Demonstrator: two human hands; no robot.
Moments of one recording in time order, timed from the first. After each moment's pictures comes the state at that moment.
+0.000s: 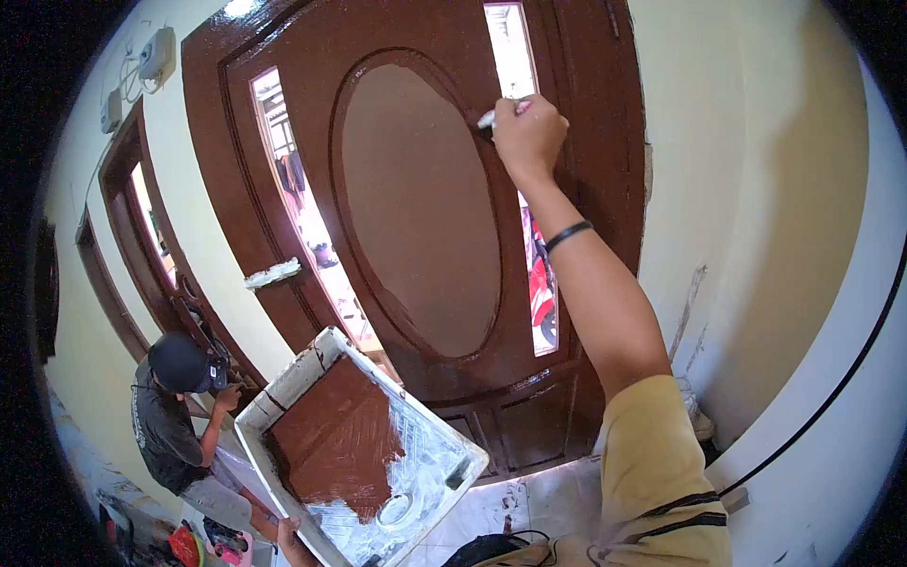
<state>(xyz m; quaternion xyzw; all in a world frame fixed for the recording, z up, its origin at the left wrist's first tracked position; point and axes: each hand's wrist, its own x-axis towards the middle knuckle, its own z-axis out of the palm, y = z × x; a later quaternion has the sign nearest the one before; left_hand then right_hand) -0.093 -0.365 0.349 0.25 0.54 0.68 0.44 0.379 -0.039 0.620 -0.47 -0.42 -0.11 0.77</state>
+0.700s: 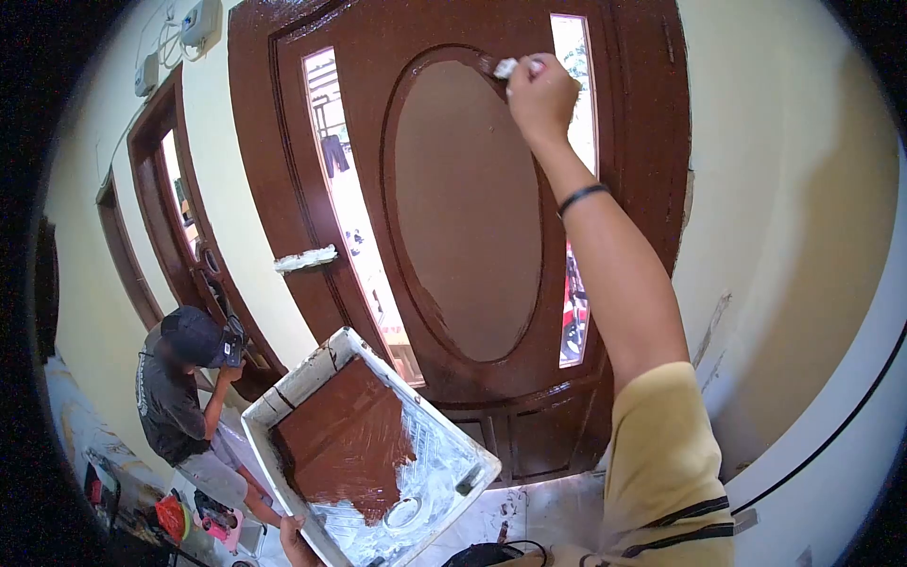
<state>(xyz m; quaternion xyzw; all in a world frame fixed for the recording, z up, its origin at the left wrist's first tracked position) -0.085 -0.368 0.344 0.22 0.57 0.67 0.43 0.365 -0.010 0.680 -0.38 -0.45 -0.22 0.78</state>
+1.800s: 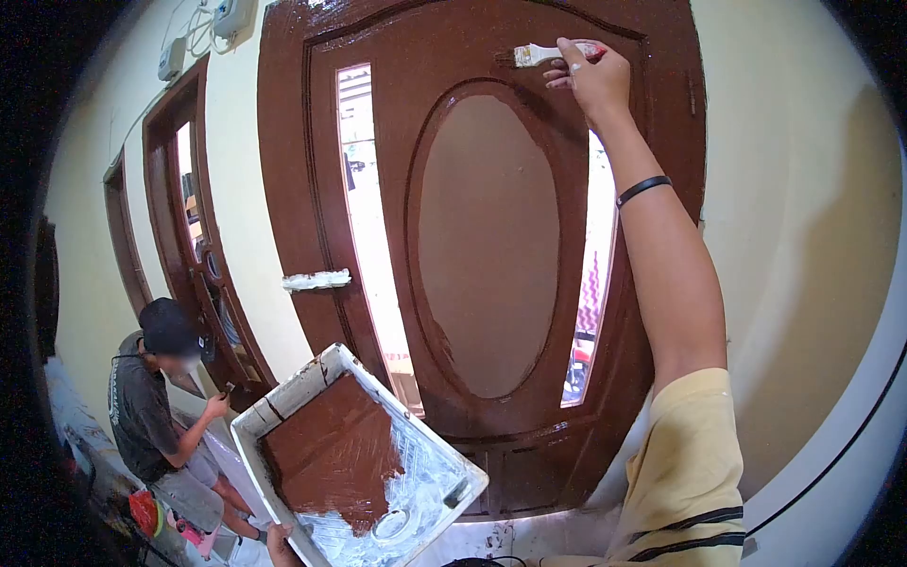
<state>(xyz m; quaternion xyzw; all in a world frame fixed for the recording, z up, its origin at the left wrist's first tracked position) -0.088 -0.357 0.328 0.27 0.50 0.69 0.46 0.419 -0.097 0.763 -0.23 -0.60 0.01 0.77</state>
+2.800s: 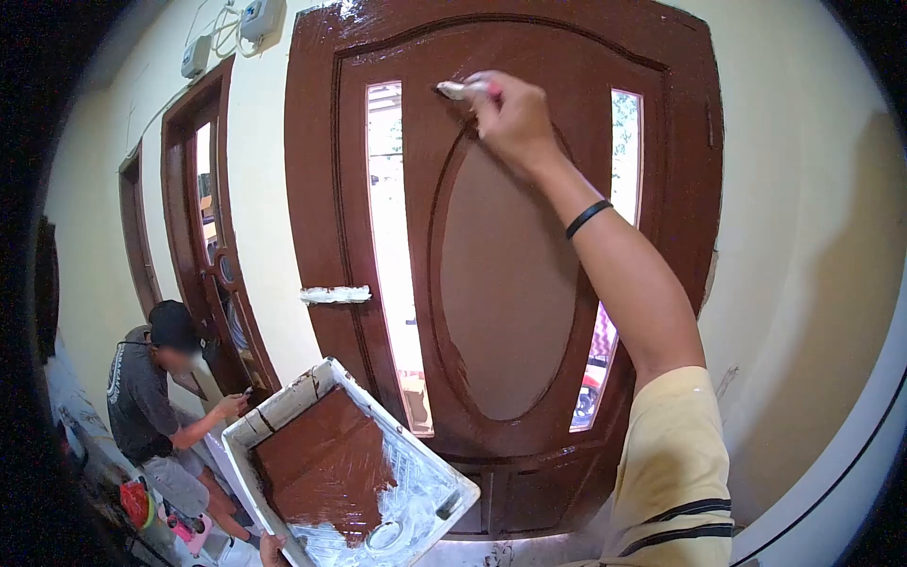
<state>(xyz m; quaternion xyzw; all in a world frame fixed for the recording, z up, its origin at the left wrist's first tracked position) -0.077 -0.361 0.318 0.26 0.50 0.71 0.43 0.348 -0.086 0.736 -0.21 -0.69 -0.29 0.63</state>
